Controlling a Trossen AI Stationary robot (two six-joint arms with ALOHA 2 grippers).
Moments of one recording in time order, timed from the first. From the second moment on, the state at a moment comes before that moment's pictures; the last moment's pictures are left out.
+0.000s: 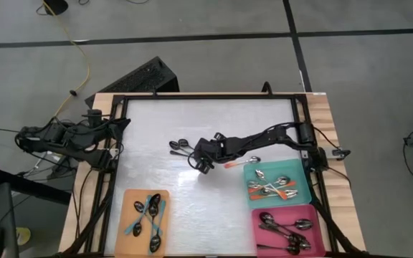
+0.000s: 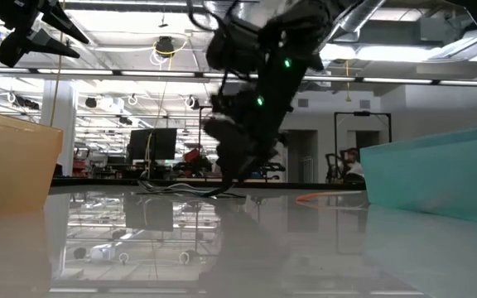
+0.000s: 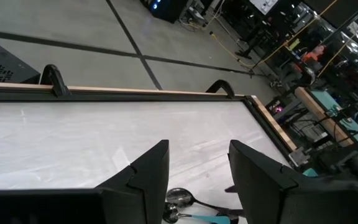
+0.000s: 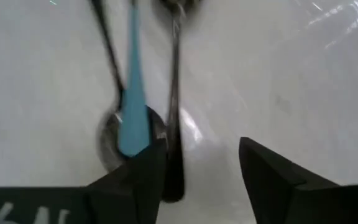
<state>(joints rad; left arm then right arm) -0.20 0.31 0.73 -0.96 -0.89 -1.07 0.02 2.08 1.43 -0.42 0.36 0.46</state>
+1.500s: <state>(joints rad) -0.20 0.31 0.73 -0.96 -0.89 -1.08 0.11 2.08 1.40 -0.32 0.36 0.30</state>
